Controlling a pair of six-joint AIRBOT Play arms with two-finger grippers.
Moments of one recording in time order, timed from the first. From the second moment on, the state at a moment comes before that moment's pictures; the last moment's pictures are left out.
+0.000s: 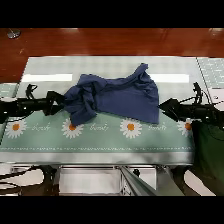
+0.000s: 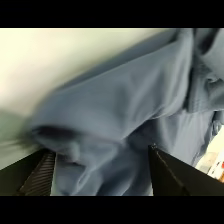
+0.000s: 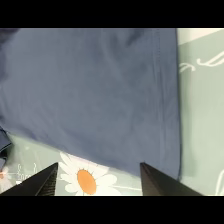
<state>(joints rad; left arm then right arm) 0.30 -1.45 0.73 0.50 -0.90 -1.21 -0.26 -1.04 0.60 -0.69 1.02 1.30</state>
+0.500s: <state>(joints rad) 0.23 -1.48 0.84 0.48 -0.95 -1.13 -0.26 -1.04 0.60 -0.97 1.07 1.49</state>
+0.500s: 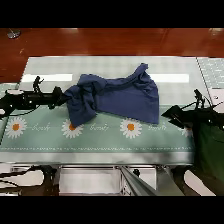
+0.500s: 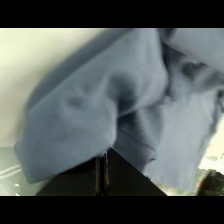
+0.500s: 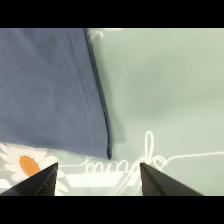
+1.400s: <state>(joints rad) 0.23 -1.46 0.87 0.47 -1.05 -1.12 0.01 -1.43 0.92 -0.89 1.00 1.53</state>
